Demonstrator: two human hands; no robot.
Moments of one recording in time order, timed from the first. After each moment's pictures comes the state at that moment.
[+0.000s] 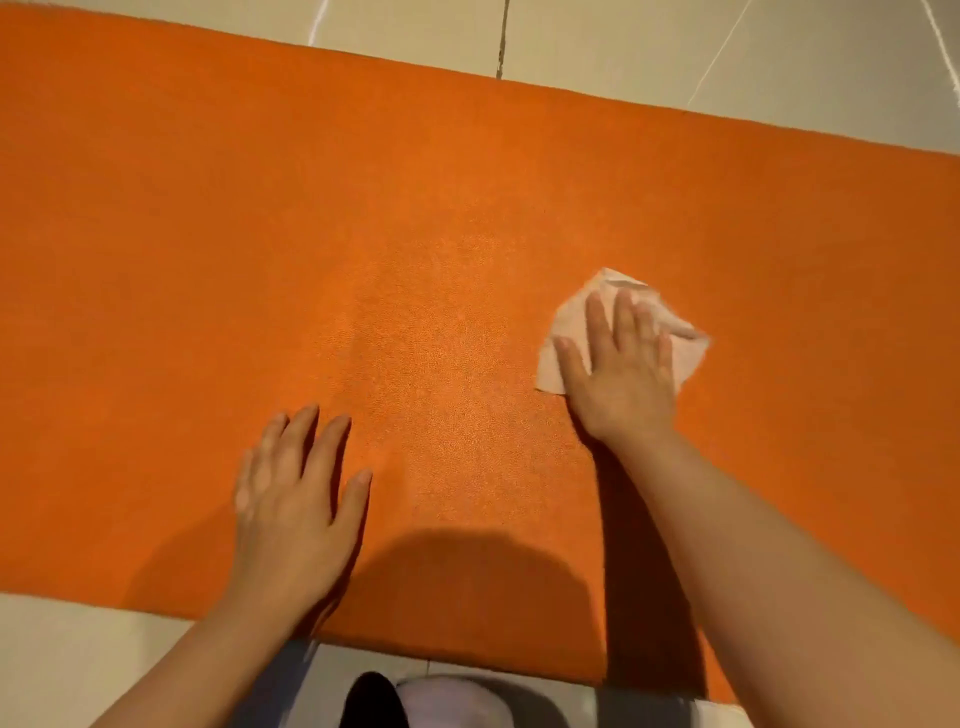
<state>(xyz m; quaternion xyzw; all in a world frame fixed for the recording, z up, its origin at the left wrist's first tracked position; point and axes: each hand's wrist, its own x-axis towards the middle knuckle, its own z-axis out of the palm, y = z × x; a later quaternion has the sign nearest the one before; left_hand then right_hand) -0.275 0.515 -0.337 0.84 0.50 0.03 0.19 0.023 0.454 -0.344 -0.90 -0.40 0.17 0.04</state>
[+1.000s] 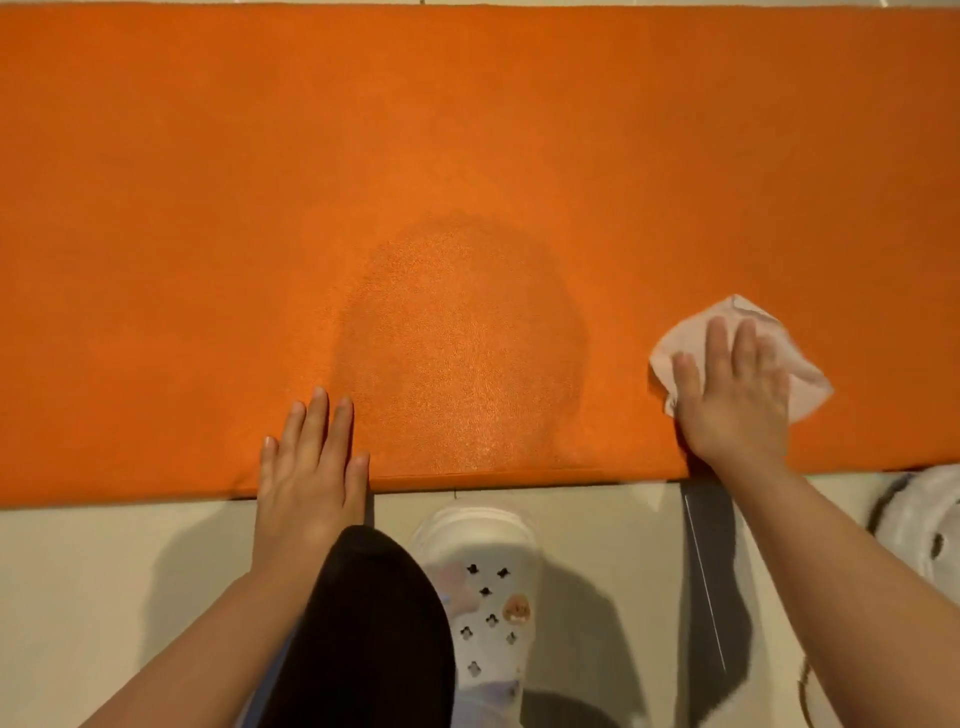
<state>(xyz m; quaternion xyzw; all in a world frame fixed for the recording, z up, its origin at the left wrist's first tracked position) -0.342 0.455 -0.347 0.88 0.45 -0.02 0.18 -0.027 0.257 -0.331 -0.97 -0.18 0.16 0.05</state>
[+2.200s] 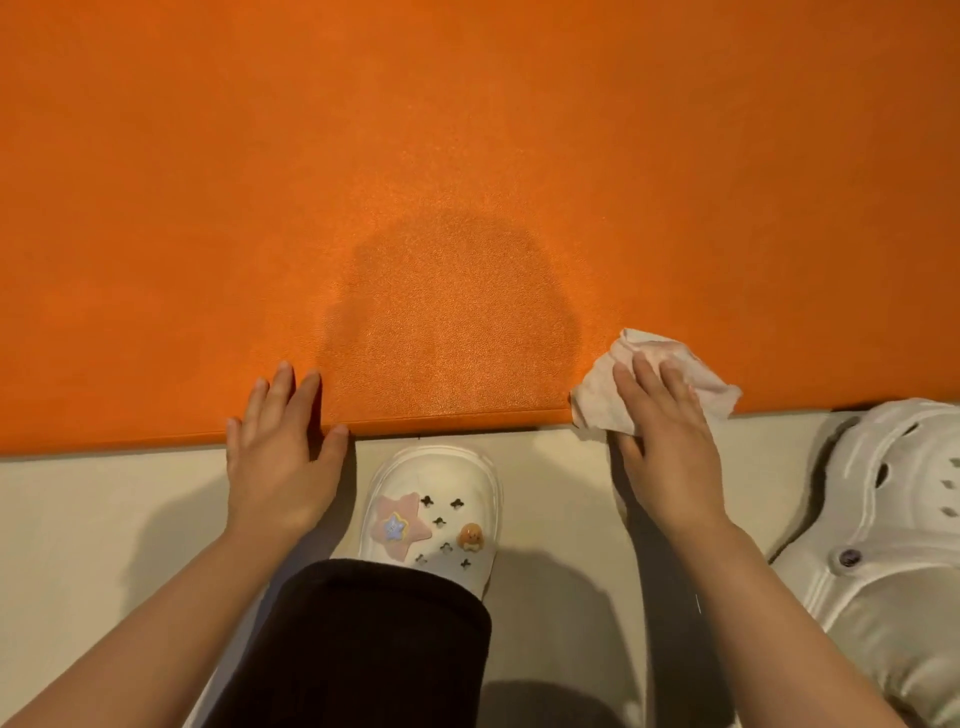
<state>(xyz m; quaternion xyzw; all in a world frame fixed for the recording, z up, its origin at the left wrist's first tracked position) -0.340 0.433 -0.318 0.83 0.49 -0.03 0.27 -0.102 0.197 -0.334 -0.92 -0.35 0.12 0.16</state>
